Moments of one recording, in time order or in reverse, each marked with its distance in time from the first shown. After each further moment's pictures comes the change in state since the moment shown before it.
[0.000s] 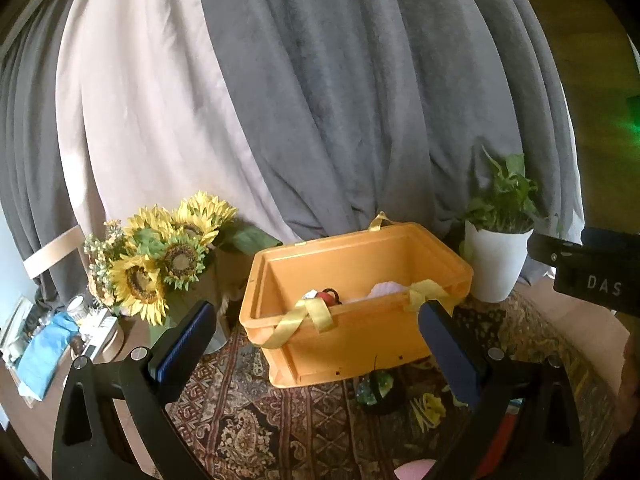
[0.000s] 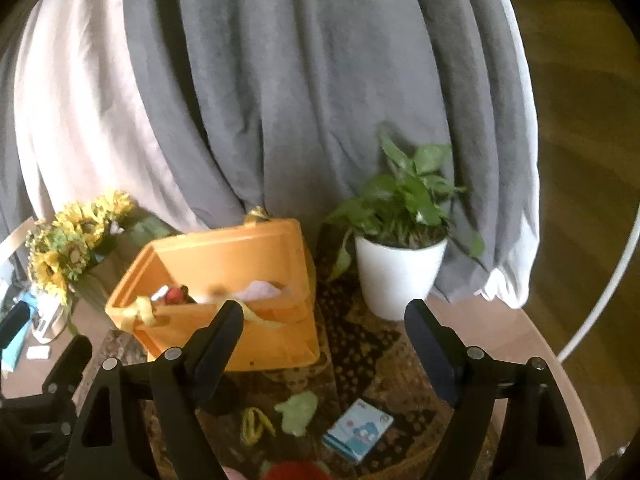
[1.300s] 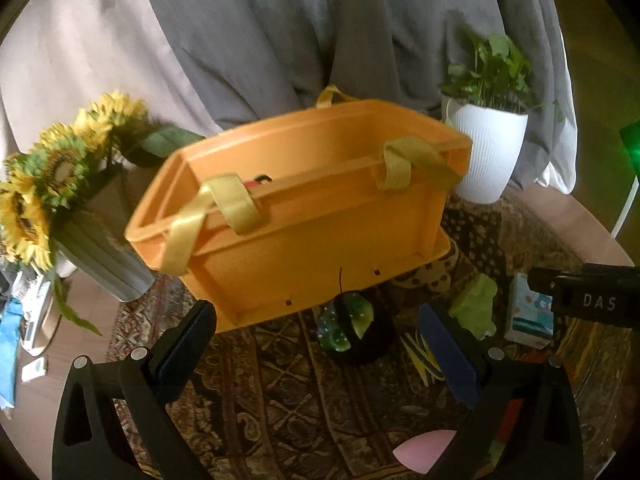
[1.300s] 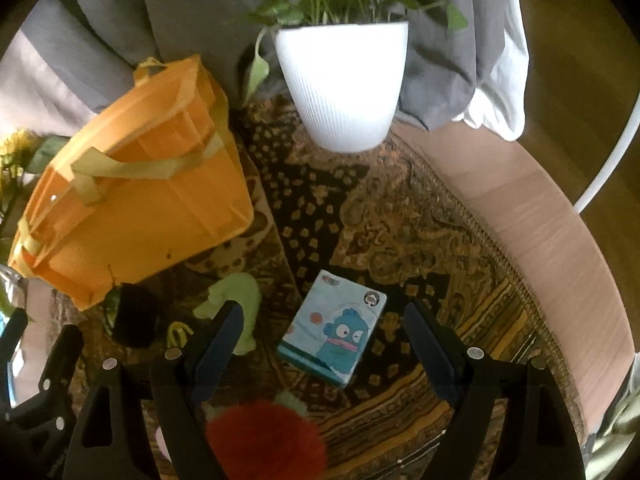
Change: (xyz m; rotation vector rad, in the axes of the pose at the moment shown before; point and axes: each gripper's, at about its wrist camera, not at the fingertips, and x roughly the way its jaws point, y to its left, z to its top) left arm 0.103 -0.031 -0.066 0.091 0.283 -0.166; right arm 0.102 -0.034 -0.092 0.210 0.466 -0.141
